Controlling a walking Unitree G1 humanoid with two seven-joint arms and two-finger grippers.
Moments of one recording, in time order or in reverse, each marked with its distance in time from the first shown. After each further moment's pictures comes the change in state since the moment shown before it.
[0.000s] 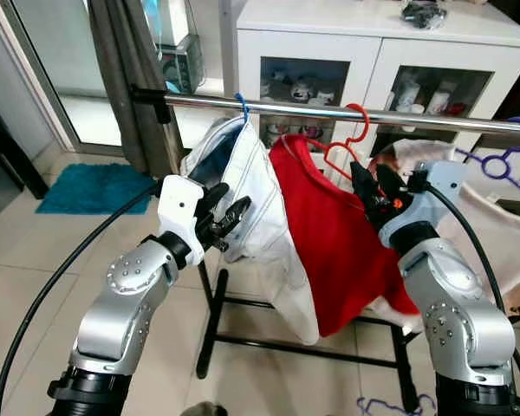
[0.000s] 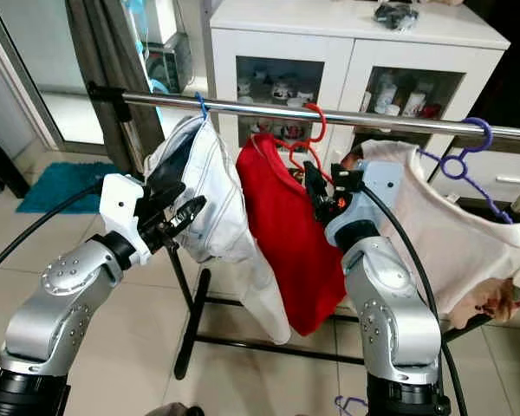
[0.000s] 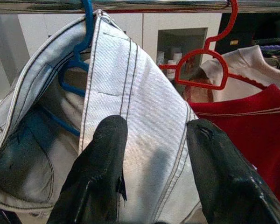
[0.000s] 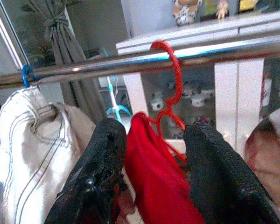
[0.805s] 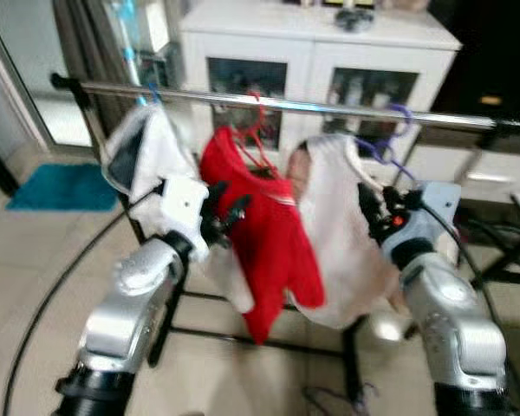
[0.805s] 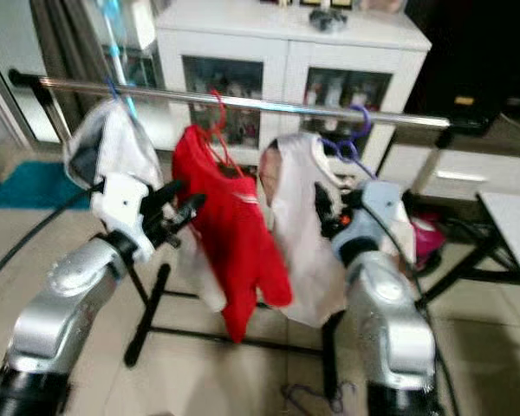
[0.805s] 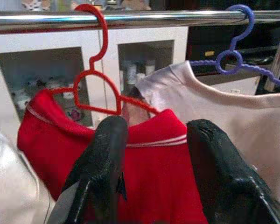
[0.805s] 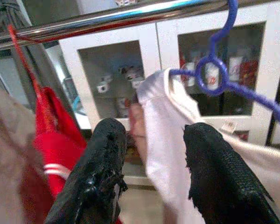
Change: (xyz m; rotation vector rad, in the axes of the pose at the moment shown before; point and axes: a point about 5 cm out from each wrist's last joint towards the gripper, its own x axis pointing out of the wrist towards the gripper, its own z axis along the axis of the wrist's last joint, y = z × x) left arm 0.002 0.004 -0.001 0.029 -0.013 0.039; right arm -0.001 -0.008 -0.033 0.008 0.087 -0.067
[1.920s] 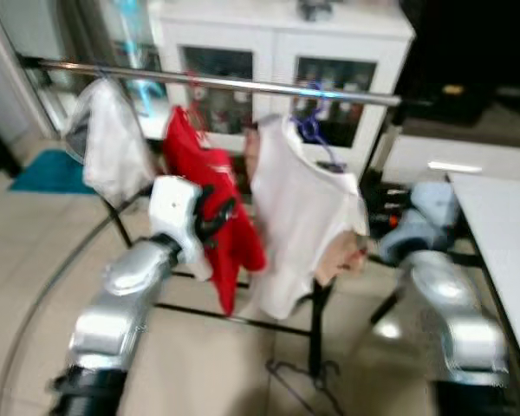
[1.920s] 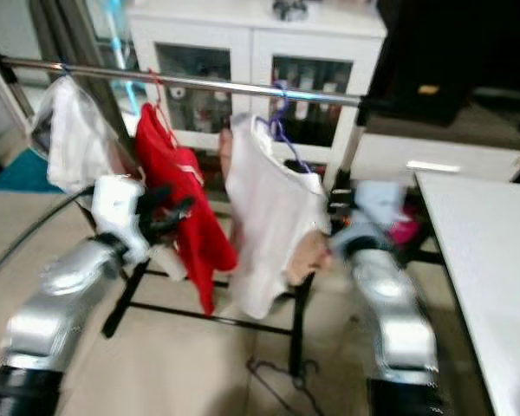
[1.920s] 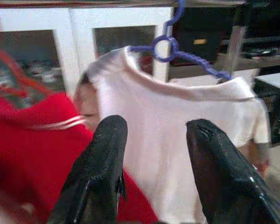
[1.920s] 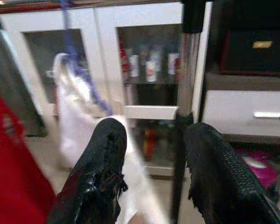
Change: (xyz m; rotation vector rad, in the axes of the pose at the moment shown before) left arm 0.004 -0.004 -0.007 -0.038 0.034 -0.010; right arm -0.002 -0.026 0.001 -0.134 0.020 -0.181
